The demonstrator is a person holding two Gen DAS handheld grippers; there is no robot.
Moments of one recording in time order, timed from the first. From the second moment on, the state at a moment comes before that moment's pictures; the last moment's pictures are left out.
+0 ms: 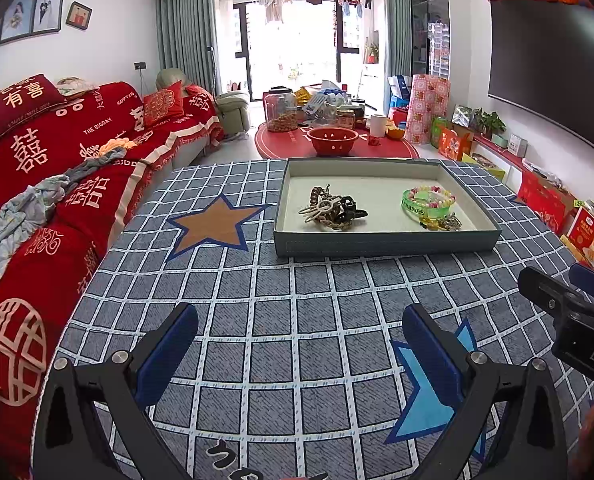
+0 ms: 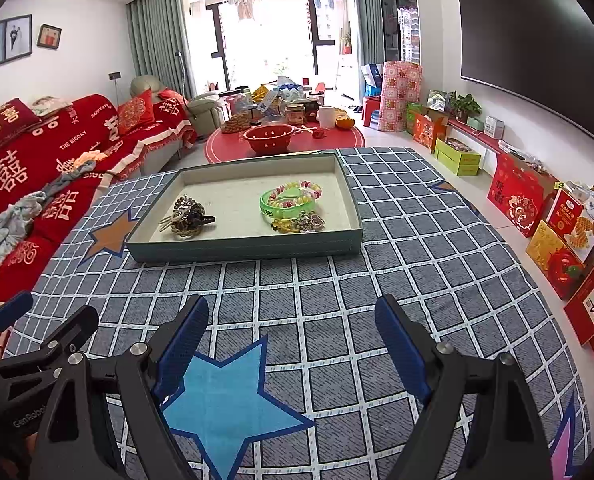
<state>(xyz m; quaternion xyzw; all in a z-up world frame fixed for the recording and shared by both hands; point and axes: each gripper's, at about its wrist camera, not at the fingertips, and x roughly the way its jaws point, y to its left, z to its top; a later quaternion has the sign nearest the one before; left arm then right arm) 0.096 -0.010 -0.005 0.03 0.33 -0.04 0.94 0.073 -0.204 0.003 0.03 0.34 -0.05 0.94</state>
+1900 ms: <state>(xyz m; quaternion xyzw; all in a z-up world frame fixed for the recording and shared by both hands) 0.096 -0.011 -0.008 0.03 0.33 -0.04 0.94 0.073 -0.205 0.000 0.04 0.34 -0.05 0.94</state>
